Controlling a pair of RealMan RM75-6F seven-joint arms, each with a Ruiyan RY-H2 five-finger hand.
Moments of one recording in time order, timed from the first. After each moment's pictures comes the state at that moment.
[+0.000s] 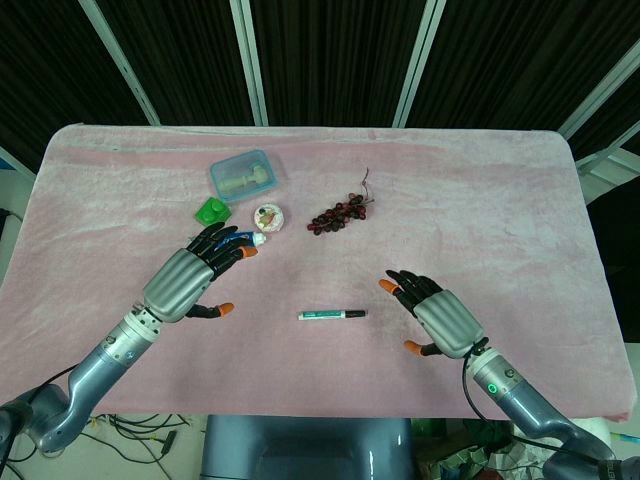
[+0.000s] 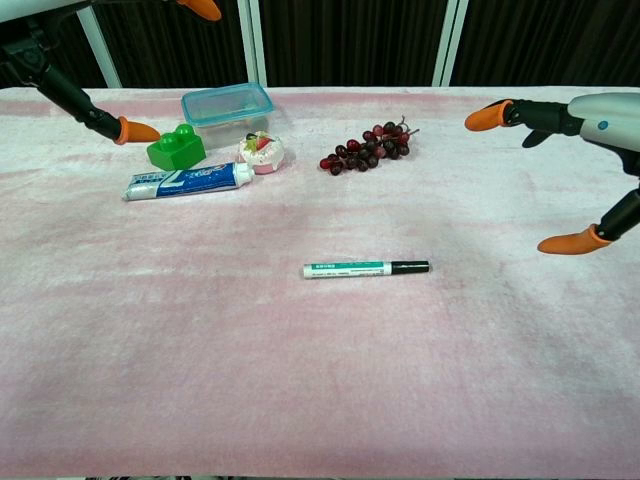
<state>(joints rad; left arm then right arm) -0.62 -1.27 -0.17 -1.67 1.64 1.13 -0.04 0.53 -1.15 0.09 -1.79 -1.53 0.94 -0.04</state>
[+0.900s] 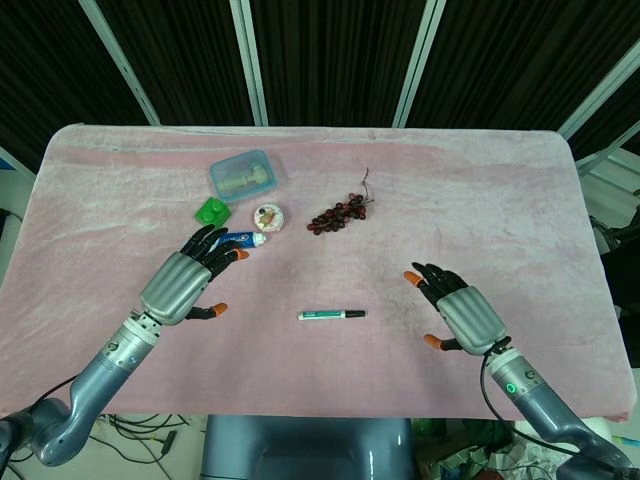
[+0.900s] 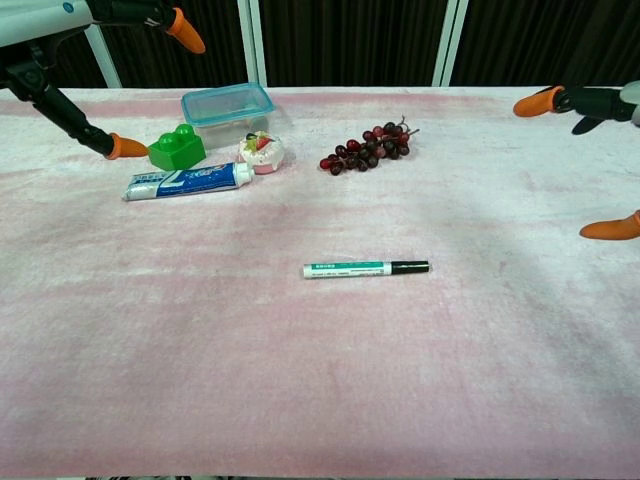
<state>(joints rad) -0.61 -1.26 -0.16 -1.78 1.45 1.11 0.21 0.50 -1.10 0.08 -1.79 -1.44 1.01 -0.09</state>
